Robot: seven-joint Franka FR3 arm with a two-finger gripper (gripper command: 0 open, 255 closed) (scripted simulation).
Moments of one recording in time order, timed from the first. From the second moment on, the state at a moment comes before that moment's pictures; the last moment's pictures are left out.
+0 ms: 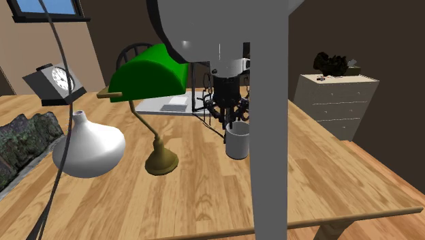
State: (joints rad) arm -0.01 -0.33 0.06 -2.18 -0.04 1.86 -0.06
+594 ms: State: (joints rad) arm -0.01 -0.33 0.07 -2.17 -0.03 1.86 -0.08
